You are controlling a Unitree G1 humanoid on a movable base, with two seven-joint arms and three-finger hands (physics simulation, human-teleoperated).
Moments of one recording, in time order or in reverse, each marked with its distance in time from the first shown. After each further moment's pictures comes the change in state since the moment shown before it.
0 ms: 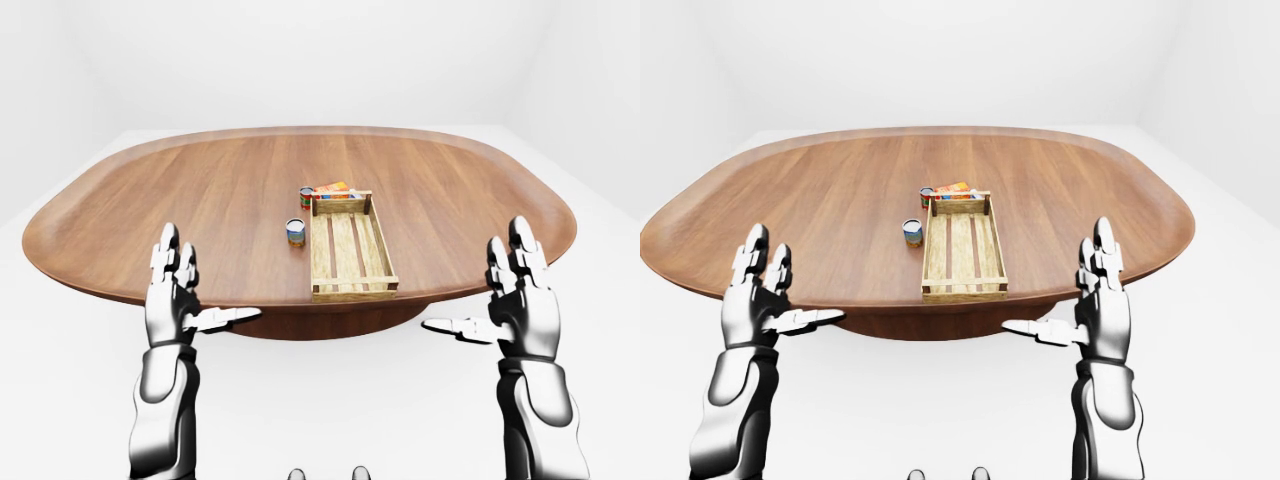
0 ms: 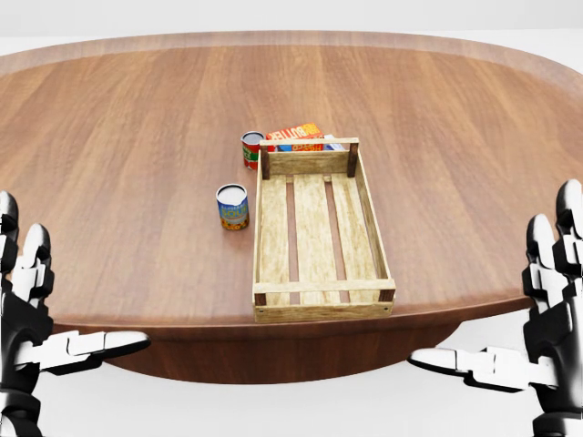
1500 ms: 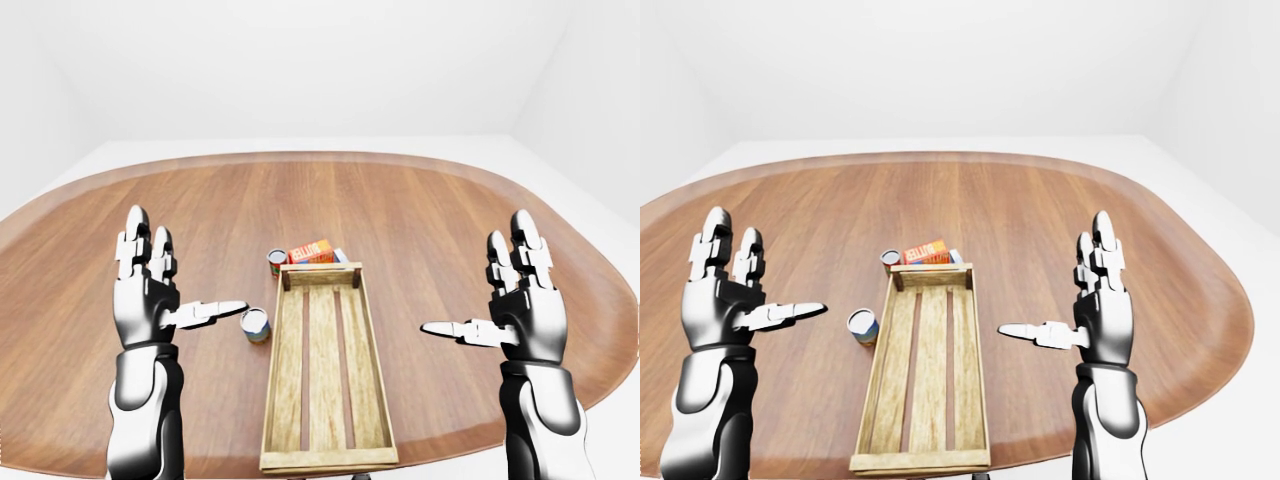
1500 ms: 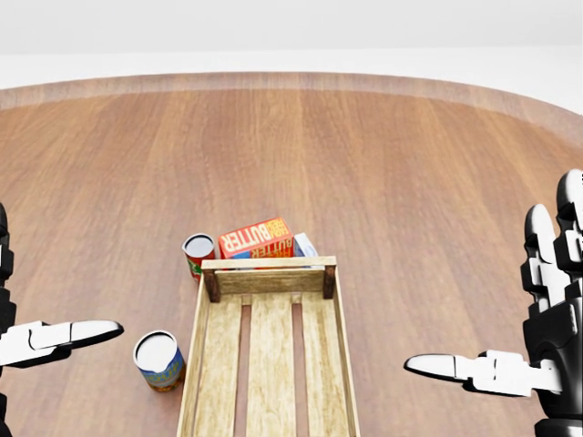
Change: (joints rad) left arm -0.002 0.011 0.061 -0.123 -0.035 0.000 0.002; right arm 0.021 0.013 0.008 -0.077 0.004 0.000 0.030
